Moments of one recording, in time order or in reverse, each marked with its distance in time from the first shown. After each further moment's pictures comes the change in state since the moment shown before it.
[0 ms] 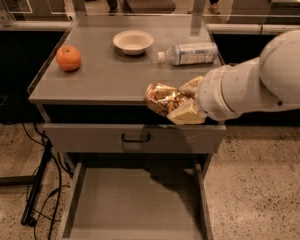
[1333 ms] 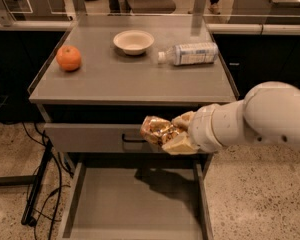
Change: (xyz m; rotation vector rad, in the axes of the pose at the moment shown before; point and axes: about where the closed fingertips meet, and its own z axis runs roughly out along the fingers) arm 0.052 0.056 0.053 -0.121 -0.030 0.020
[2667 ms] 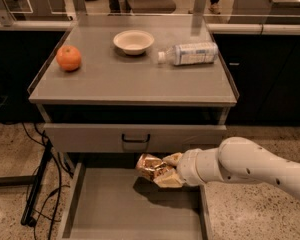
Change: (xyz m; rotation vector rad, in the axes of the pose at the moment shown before) arm 0.100 0.059 0.130 -0.141 -0.063 0.163
